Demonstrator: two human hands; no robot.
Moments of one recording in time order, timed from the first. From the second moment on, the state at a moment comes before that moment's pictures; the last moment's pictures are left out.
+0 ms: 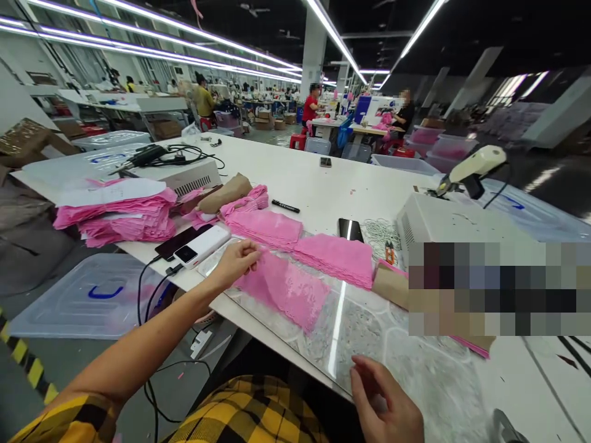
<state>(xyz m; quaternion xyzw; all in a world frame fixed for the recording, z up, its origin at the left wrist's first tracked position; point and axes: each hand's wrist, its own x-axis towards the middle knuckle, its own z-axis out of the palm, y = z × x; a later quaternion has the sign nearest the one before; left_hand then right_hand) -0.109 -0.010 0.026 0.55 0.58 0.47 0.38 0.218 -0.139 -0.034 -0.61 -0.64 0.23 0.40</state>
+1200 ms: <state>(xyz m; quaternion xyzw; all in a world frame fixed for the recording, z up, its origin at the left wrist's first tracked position) -0.194 -0.060 -0.006 0.73 0.61 0.25 0.18 0.145 -0.059 -0.033 -0.35 -0.87 0.03 0.35</state>
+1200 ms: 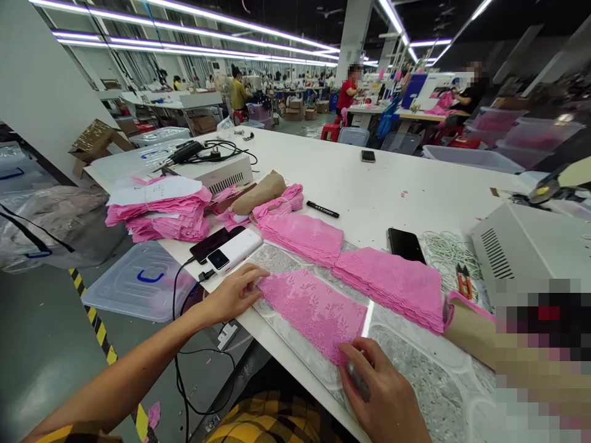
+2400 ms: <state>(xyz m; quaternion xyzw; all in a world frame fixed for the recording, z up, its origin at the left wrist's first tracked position) -0.260 0.112 0.049 0.81 0.55 0.19 0.03 0.058 0.142 0.016 -0.37 -0.82 0.20 0.39</state>
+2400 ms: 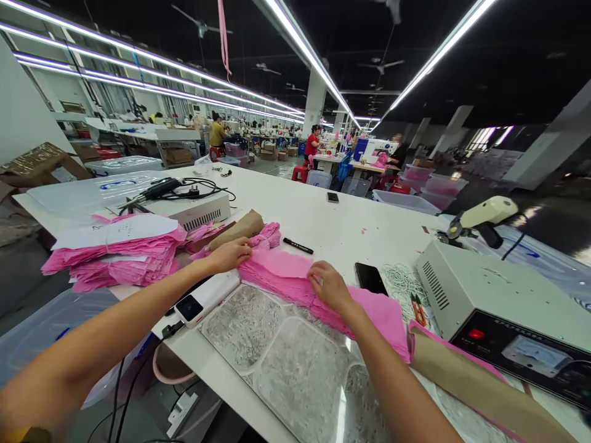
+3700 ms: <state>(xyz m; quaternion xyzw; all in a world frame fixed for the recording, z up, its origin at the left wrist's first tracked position) -0.061 0.132 0.020 0.89 0.43 0.07 0.17 0.194 0.077 -0.041 -0.53 -0.75 0.16 0.36</state>
